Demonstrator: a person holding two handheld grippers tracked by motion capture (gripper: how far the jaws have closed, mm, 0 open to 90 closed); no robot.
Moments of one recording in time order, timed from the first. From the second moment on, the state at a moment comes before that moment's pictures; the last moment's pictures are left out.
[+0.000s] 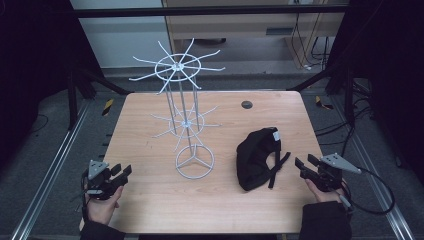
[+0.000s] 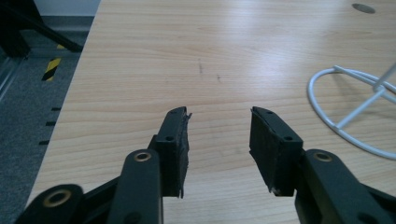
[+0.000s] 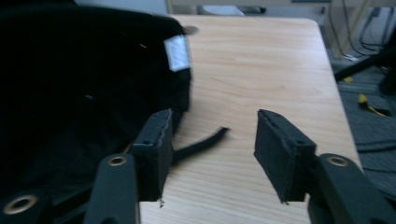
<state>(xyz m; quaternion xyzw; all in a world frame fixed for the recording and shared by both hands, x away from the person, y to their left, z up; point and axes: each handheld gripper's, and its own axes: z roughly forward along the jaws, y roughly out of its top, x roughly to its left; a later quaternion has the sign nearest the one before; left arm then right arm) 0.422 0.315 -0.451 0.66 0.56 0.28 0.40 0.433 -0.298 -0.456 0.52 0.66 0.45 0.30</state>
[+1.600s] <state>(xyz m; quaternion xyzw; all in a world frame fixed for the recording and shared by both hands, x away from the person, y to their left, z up) 0.426 0.060 -0.438 0.79 0.38 0.22 0.43 0.514 -0.271 -0.459 0.49 0.71 0.44 0.25</state>
